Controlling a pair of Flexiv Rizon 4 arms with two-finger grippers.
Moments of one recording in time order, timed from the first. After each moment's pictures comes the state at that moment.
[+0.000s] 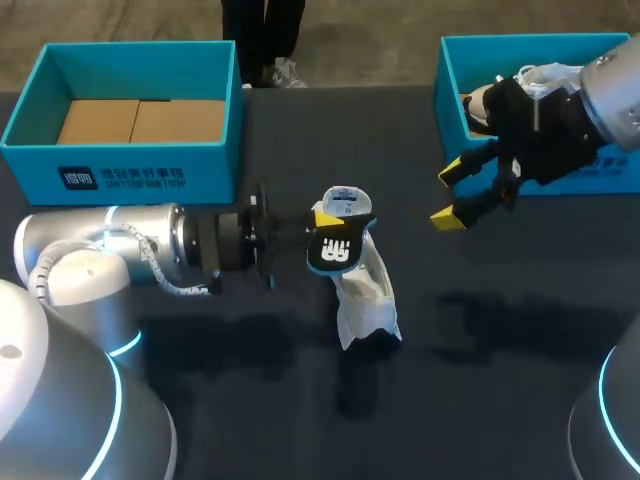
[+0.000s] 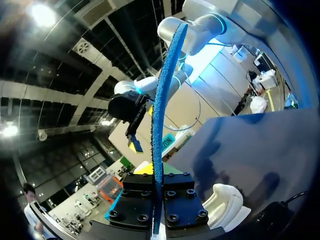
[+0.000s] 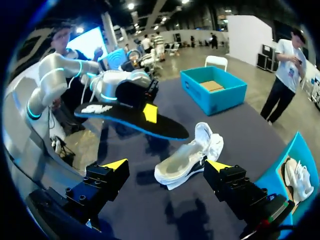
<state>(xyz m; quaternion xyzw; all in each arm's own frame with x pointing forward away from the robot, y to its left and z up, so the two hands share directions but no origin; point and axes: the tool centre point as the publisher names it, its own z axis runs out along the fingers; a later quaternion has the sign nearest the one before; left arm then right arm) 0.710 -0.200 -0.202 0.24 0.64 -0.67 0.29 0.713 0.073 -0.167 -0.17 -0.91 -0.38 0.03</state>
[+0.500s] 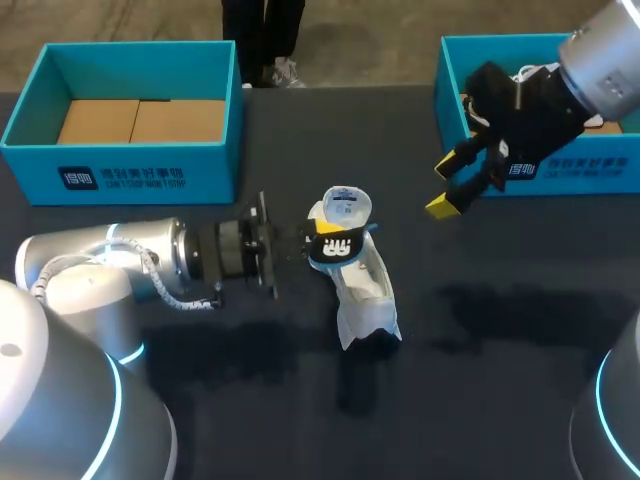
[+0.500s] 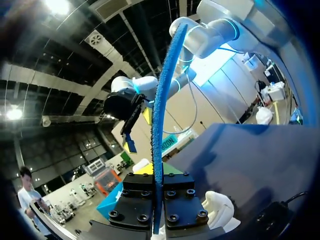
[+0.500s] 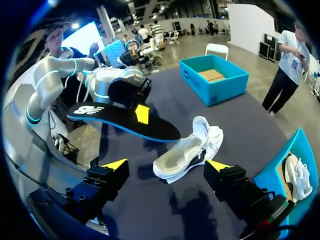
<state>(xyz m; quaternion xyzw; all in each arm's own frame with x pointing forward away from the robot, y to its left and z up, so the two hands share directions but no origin) 0.702 -0.202 -0.208 0.18 0.65 -0.69 0.26 0.726 0.077 -0.164 -0.17 -0.92 -0.34 0.05</state>
